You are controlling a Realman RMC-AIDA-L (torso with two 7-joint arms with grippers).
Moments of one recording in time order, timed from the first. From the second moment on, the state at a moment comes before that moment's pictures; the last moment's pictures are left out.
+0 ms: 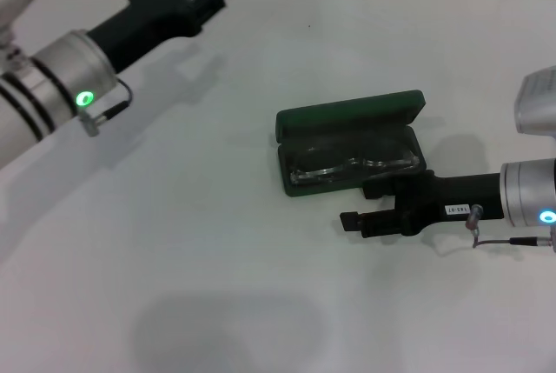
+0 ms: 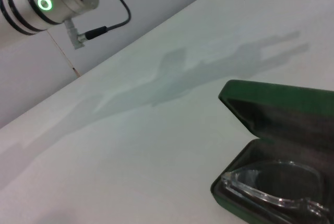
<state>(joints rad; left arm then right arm) -0.56 -2.08 1.15 0.42 0.99 1.03 -1.11 0.64 2.03 -1.31 -0.41 -1.62 -1.20 1.55</state>
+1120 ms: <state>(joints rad) -0.78 -2.09 1.59 0.44 1.25 0.76 -1.37 0.64 2.03 -1.35 -0.41 -1.60 -1.20 1.53</state>
